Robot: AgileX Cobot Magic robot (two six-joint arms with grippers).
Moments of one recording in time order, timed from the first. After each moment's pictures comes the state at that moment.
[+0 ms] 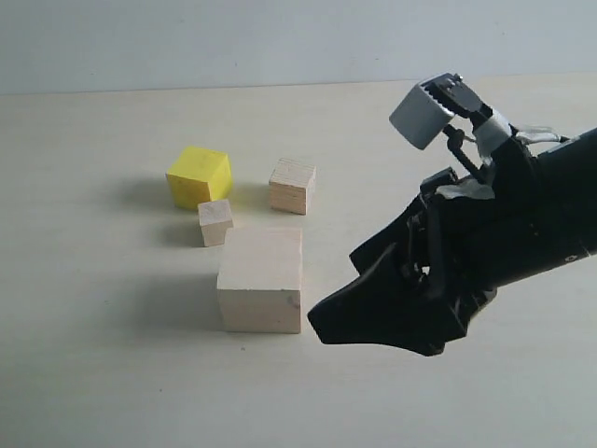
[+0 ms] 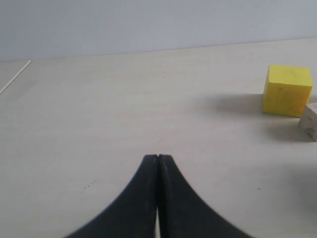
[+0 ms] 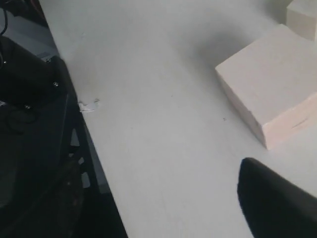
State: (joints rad) left arm 0.06 0.01 0.00 -0.13 0.37 0.24; right arm 0.46 1.27 -0.67 1.08 0.89 -1.13
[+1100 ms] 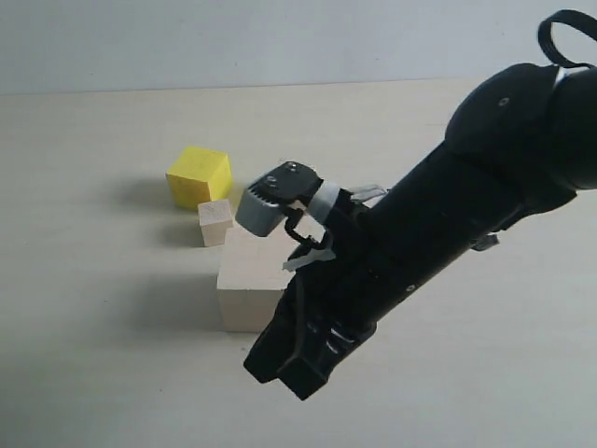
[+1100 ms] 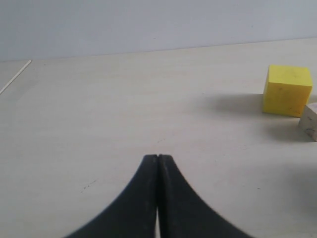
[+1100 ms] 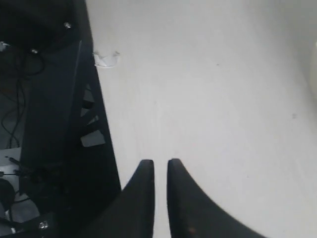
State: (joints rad) left arm 0.06 0.01 0.00 -0.13 0.37 0.23; right arm 0.68 1.65 -0.85 1.04 0.87 -1.14
